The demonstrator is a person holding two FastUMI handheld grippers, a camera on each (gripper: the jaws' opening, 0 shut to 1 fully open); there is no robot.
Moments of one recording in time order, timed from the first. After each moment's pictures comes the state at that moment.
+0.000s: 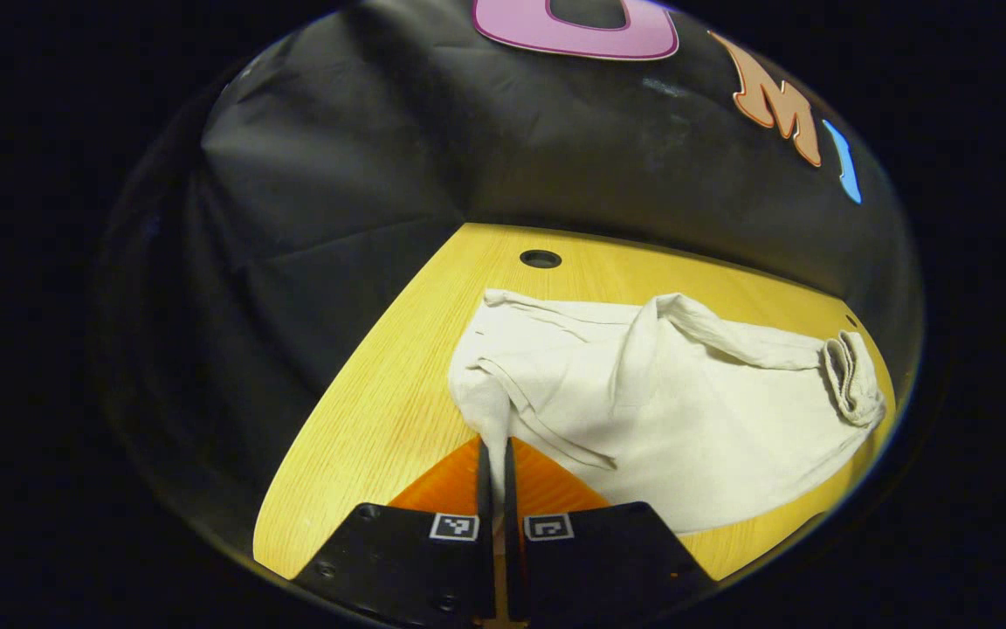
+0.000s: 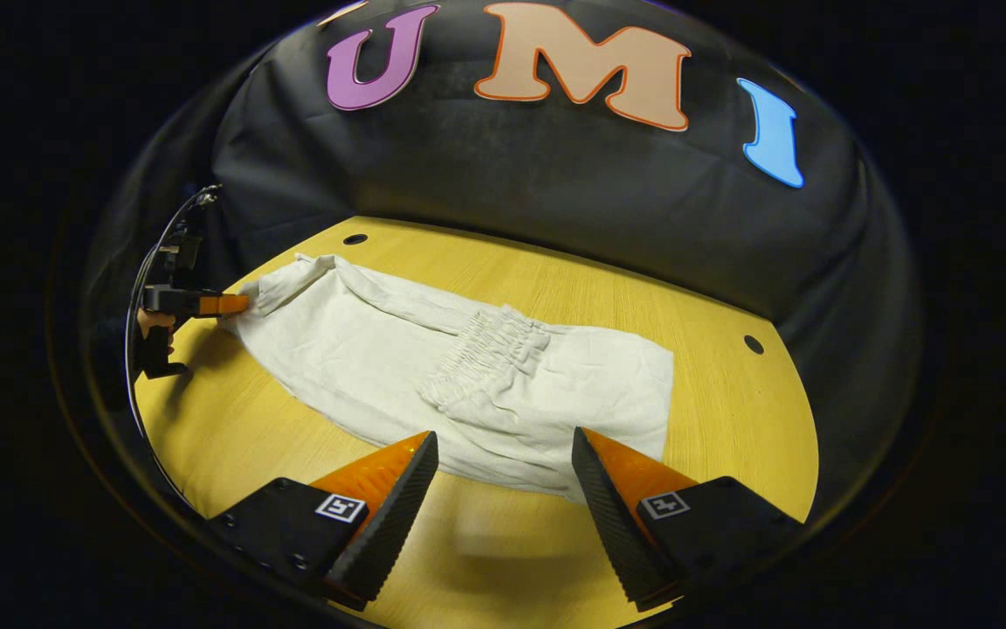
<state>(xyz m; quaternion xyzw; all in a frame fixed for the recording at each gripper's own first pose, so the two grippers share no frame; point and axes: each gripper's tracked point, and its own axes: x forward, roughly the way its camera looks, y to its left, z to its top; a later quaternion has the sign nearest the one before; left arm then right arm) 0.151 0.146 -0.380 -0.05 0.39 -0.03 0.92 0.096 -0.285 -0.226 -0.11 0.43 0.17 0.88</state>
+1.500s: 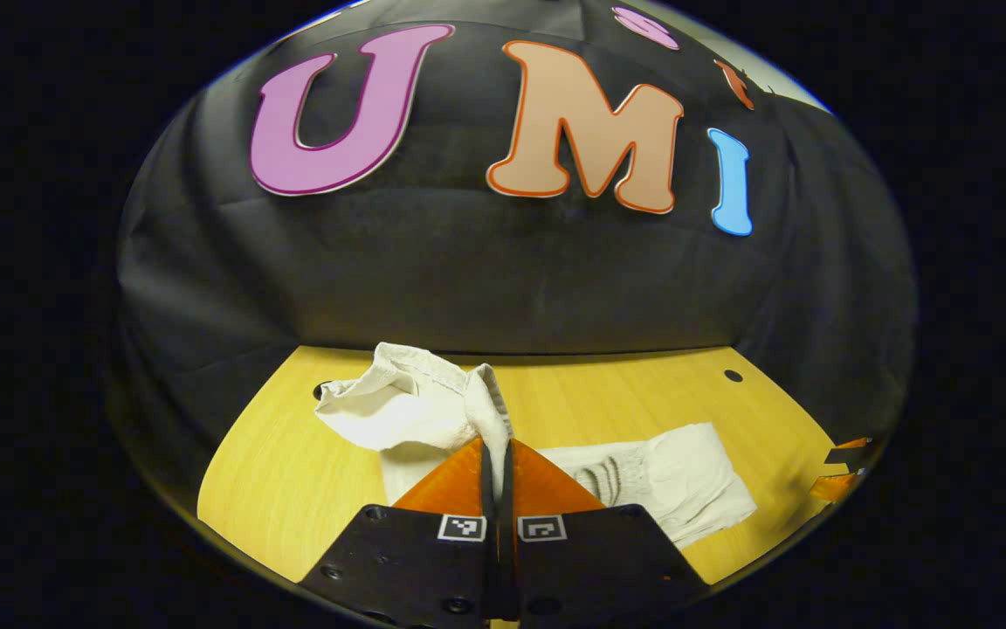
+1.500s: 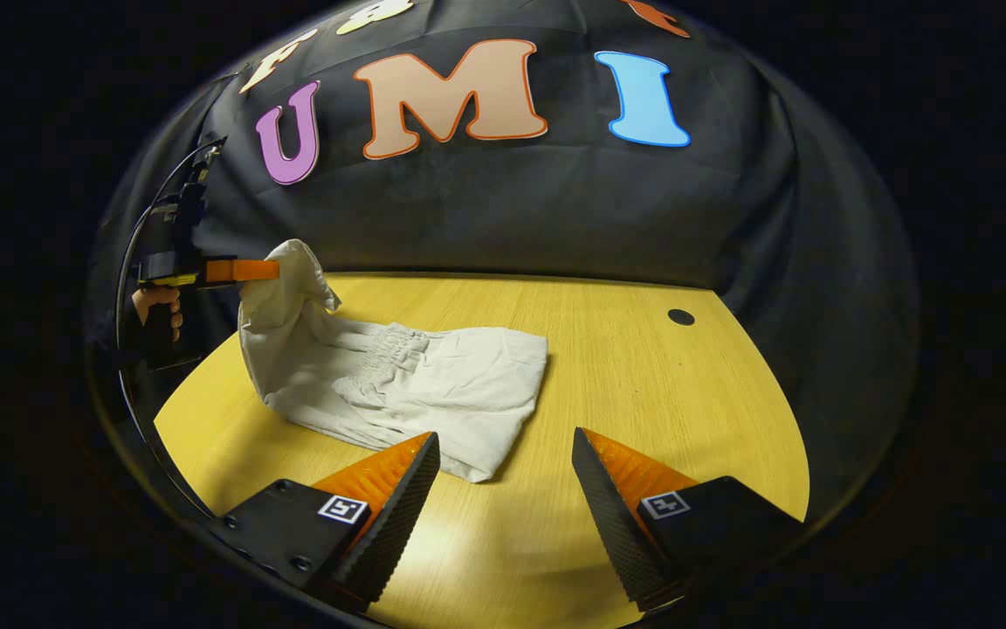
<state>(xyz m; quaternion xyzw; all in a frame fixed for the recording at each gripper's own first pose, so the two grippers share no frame) 0.183 -0.139 -0.180 -0.06 0.27 -0.17 0.95 0.103 -0.451 -0.190 -0.01 0.39 0.14 0.91</state>
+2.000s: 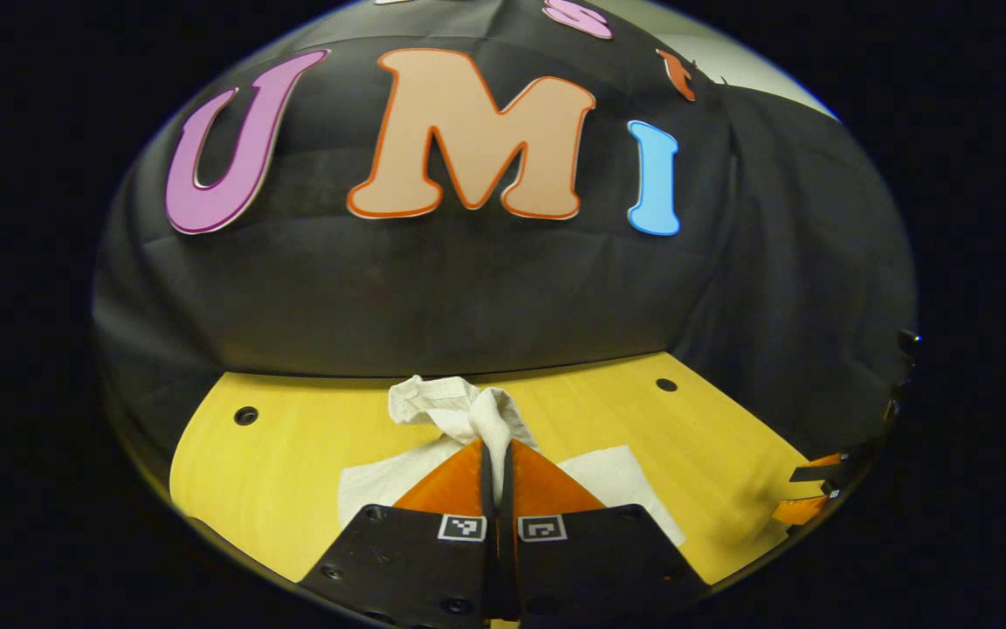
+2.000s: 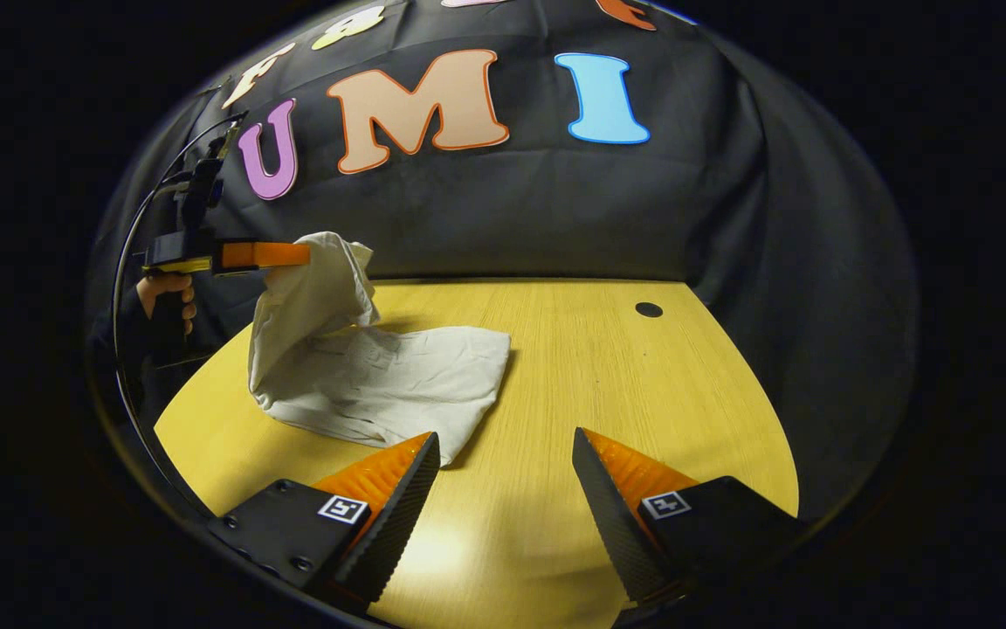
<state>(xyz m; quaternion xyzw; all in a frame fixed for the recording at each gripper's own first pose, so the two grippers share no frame) 0.172 -0.270 -0.143 -0.06 0.25 -0.26 0.93 0.096 -0.496 -0.183 0.01 0.39 0.12 0.91</state>
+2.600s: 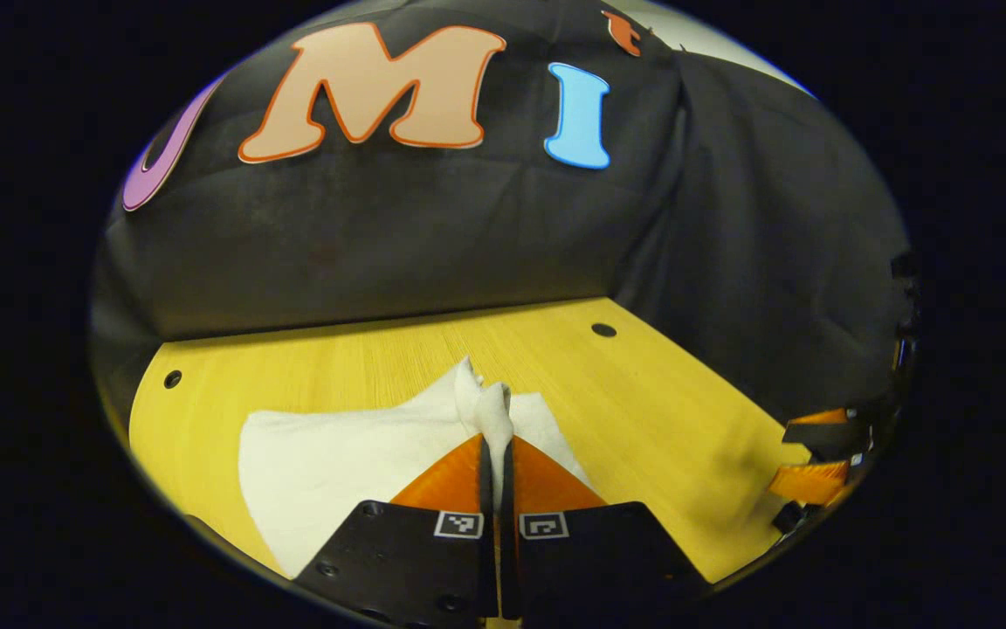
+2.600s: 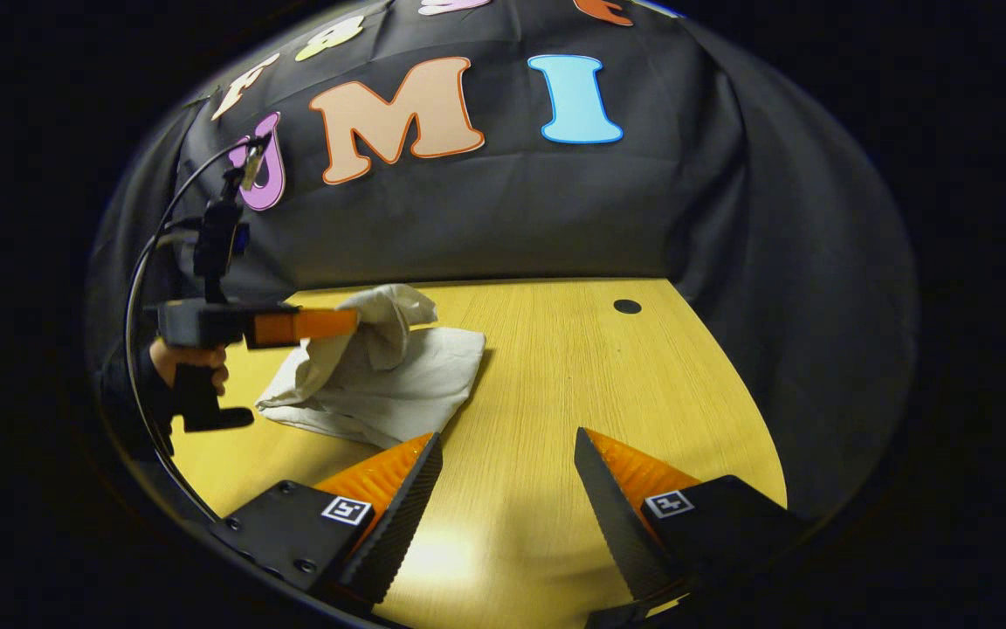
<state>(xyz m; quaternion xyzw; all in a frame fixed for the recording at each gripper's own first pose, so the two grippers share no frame) 0.094 -0.372 -0.219 -0.03 0.31 -0.33 0.89 0.095 -0.530 -0.178 0.02 0.39 0.12 0.91</state>
